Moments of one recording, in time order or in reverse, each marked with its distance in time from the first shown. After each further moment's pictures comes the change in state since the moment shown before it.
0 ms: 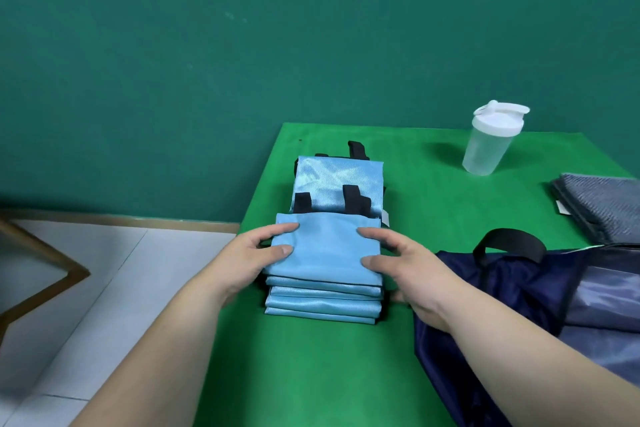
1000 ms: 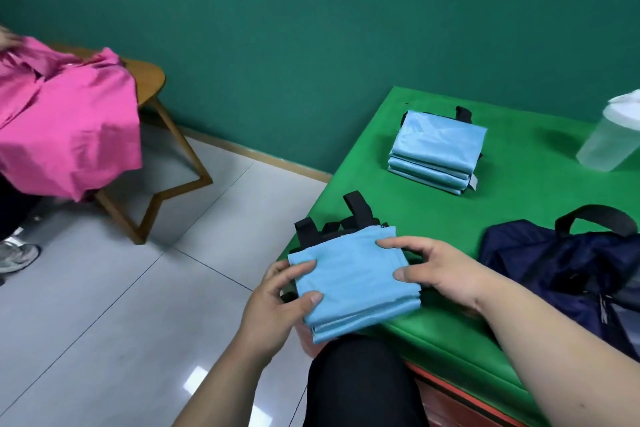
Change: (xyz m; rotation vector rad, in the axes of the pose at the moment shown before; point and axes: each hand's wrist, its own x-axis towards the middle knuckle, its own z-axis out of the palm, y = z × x) left_hand -0.252 -0.091 0.048 -0.169 0.528 0.037; right_hand -0.081 0.022 0.046 -0.334 -0.570 -0.102
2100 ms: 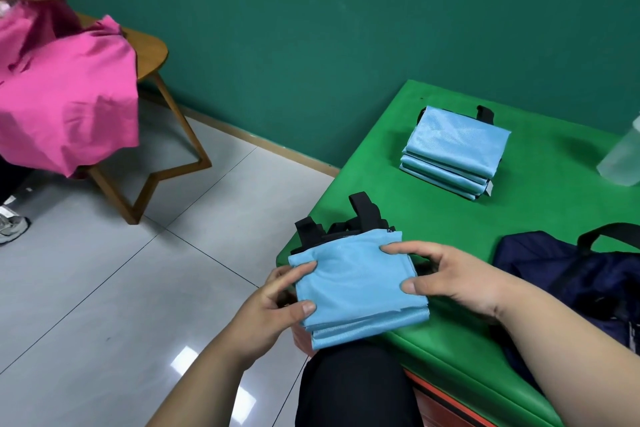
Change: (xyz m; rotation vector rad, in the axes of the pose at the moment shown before) left_hand 0.012 -0.022 -0.022 -0.084 -0.250 -0.115; right_hand 0.010 -0.007 -0.009 -0.040 -0.158 0.028
